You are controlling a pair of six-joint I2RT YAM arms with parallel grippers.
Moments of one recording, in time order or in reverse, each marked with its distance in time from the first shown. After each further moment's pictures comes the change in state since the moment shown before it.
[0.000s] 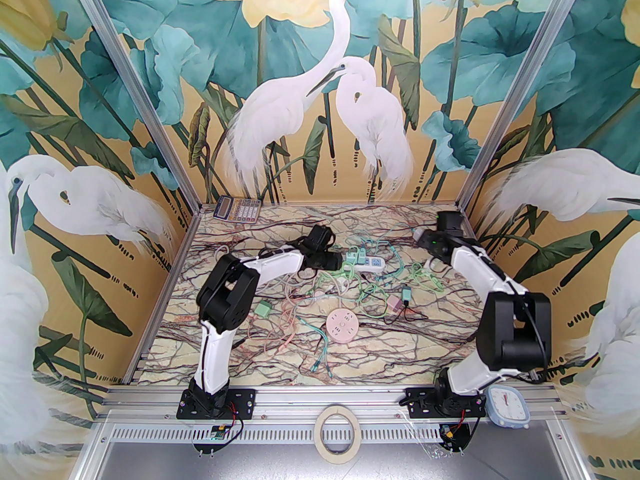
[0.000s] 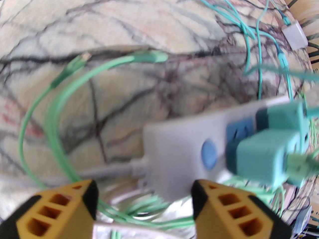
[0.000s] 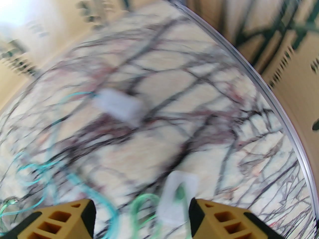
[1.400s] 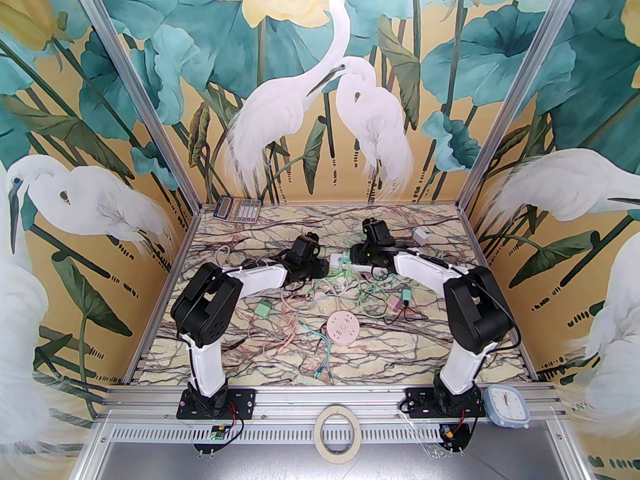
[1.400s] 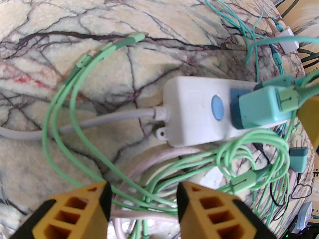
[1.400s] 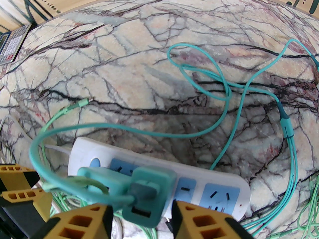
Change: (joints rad) left arm 0.042 -0.124 -0.215 0.221 0.029 -0.014; right arm 0.385 0.260 0.070 0.129 -0.180 -0.056
